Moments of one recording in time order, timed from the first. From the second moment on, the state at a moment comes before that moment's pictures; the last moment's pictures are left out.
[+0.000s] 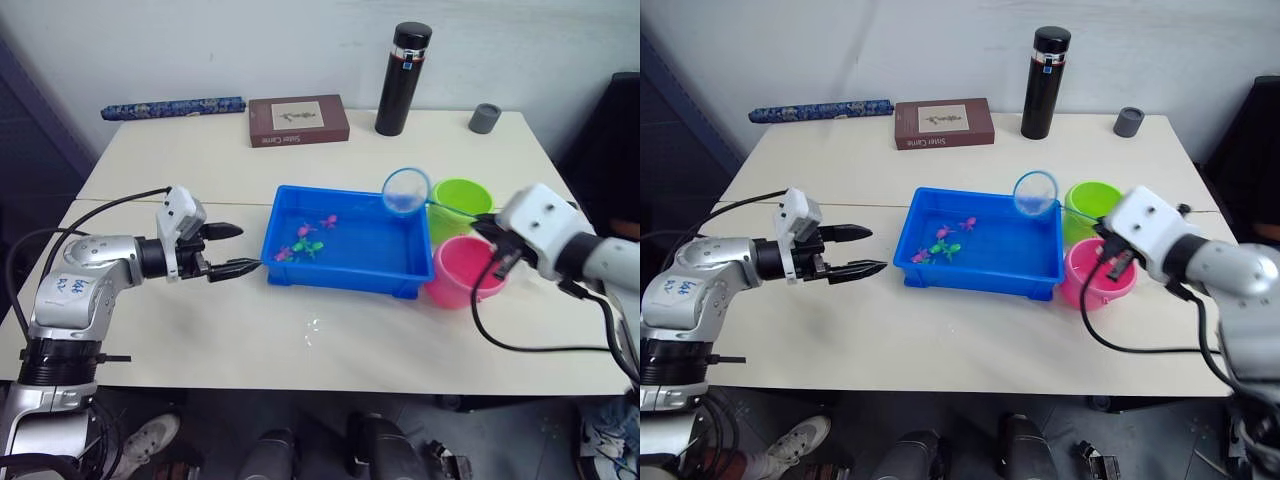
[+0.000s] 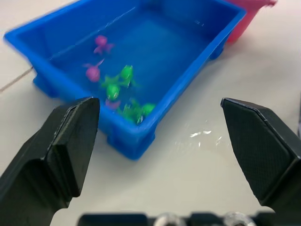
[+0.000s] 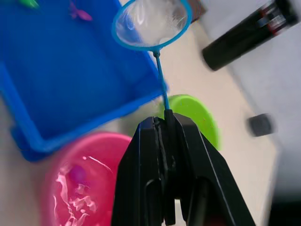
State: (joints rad) left arm -0.49 0.77 0.10 -0.01 -0.43 0.62 -0.97; right arm -0.43 -0.88 -0.12 -0.42 0.12 0.74 0.85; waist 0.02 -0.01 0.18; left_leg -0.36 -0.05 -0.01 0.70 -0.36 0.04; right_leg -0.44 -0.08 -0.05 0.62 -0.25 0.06
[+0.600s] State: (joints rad) left arm -0.43 0.77 0.17 -0.11 -0.45 0.71 -0.86; right arm -0.80 -0.81 0.28 -0.22 0.20 1.20 0.87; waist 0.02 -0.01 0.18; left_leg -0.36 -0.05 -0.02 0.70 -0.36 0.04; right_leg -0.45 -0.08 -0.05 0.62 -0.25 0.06
